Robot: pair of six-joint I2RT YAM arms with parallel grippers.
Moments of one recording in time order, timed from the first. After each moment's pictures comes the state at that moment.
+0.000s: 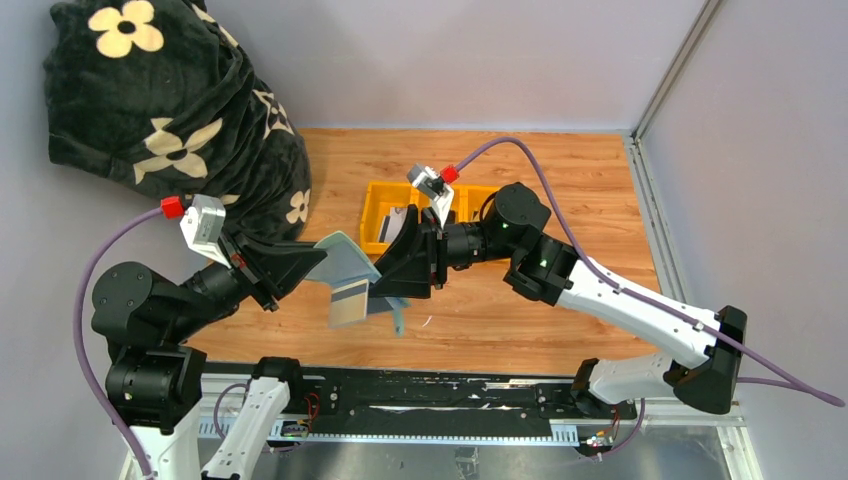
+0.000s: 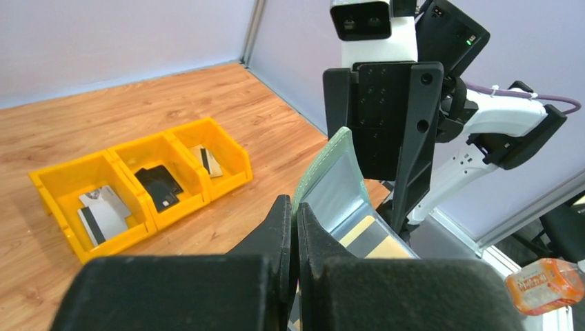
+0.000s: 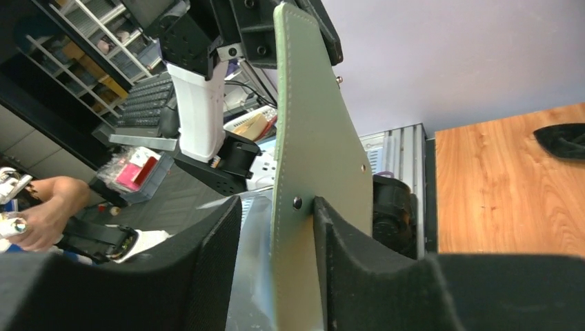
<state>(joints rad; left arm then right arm) -0.05 0.57 1.36 -0.68 0.81 -0.43 1.05 1.25 1.24 0.23 -0.76 0.64</state>
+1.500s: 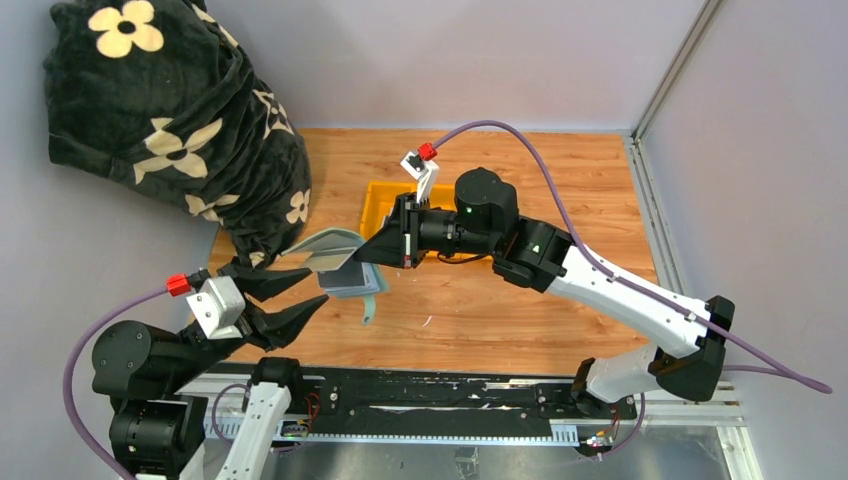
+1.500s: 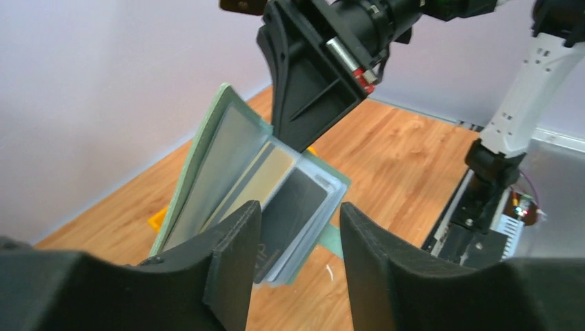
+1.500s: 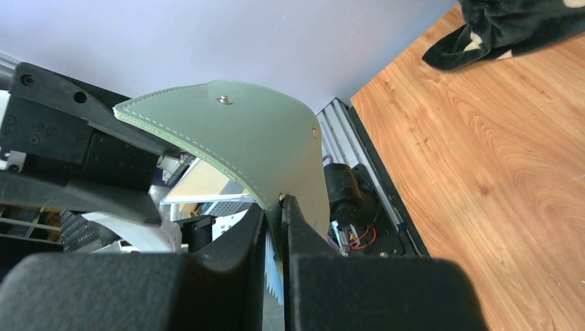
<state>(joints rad) -0.05 0.40 1.27 -0.72 0.89 -0.04 1.08 1.35 1.46 -0.20 -0.33 0.75</state>
